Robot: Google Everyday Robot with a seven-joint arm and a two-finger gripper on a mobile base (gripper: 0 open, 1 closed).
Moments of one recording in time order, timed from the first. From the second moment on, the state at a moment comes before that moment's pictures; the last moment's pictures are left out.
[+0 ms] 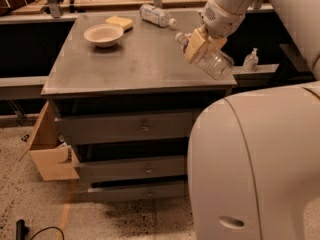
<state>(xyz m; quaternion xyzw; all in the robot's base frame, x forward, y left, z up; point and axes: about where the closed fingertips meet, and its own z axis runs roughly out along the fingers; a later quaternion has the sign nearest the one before) 0.671 -0.121 0.918 -0.24 0.95 0.13 0.13</state>
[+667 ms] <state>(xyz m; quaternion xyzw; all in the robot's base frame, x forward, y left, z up) 0.678 -0.111 0.917 -0.28 0.92 0.18 0.18</state>
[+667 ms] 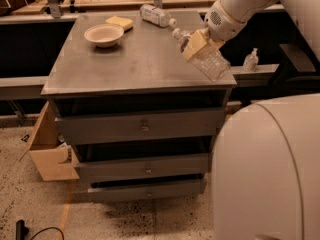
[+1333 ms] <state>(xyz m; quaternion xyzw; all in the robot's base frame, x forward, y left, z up) 0.696 -0.074 0.922 -0.40 0.83 0.26 0.27</state>
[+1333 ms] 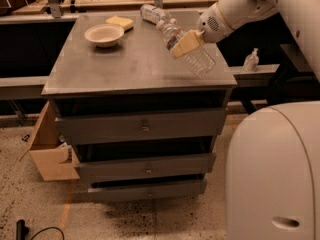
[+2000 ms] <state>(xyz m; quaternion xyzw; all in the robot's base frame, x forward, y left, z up) 0.717 -0.038 0.926 -0.45 0.75 0.34 0.35</state>
